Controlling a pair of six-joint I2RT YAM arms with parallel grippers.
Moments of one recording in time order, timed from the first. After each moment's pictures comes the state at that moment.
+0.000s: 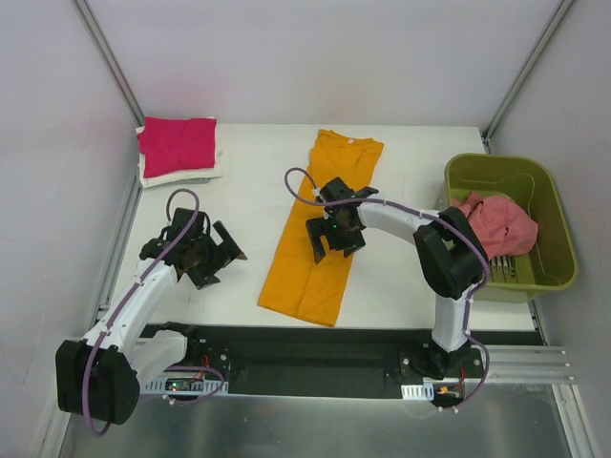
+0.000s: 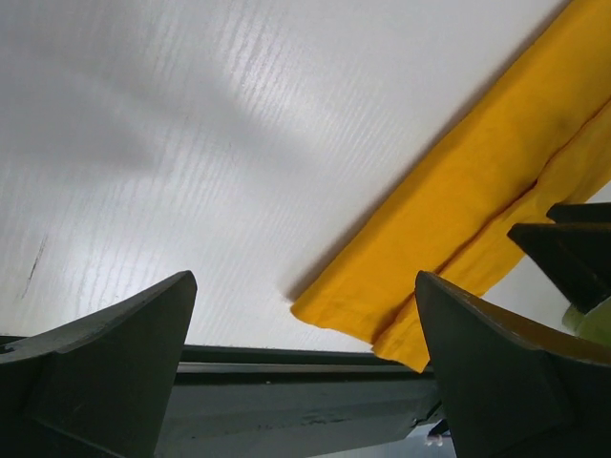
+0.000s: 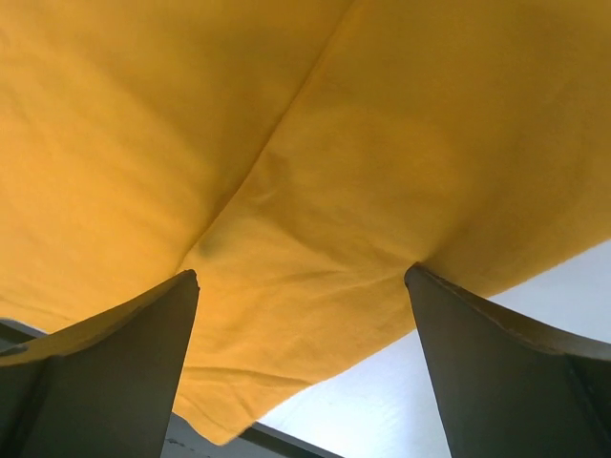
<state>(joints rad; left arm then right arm) -0.19 0.99 0.68 -0.77 0.15 -0.86 0.69 1.94 1.35 -0.72 -0.16 0.31</state>
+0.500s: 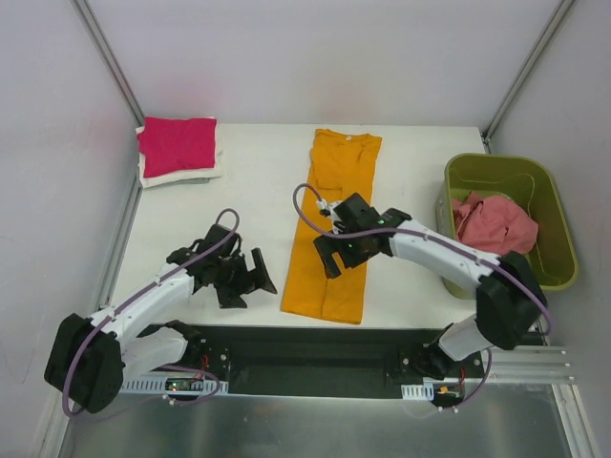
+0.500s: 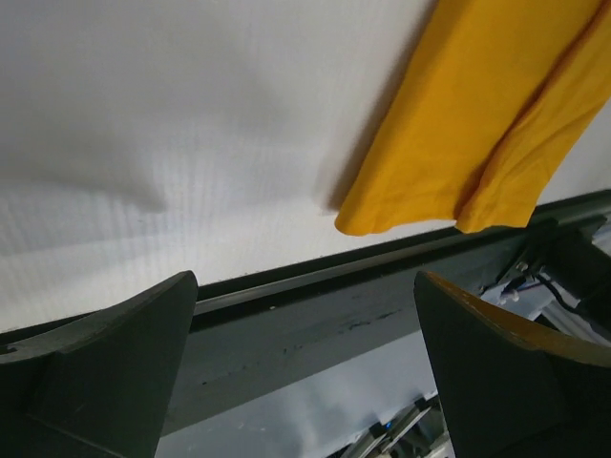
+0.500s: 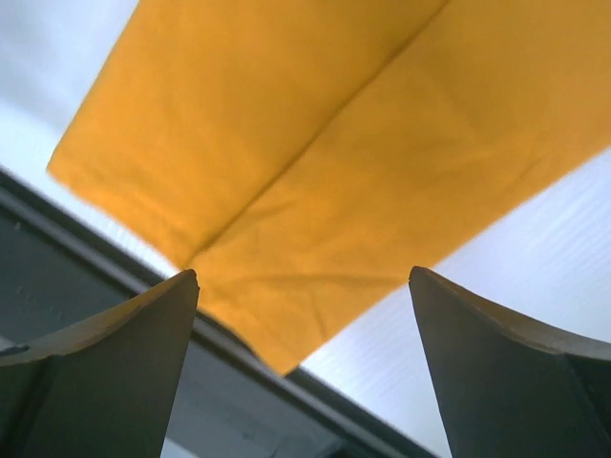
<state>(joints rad) -0.45 1.03 0.57 -0.68 0.33 -0.86 0.77 1.55 1.11 -0.70 -0.09 0.19</state>
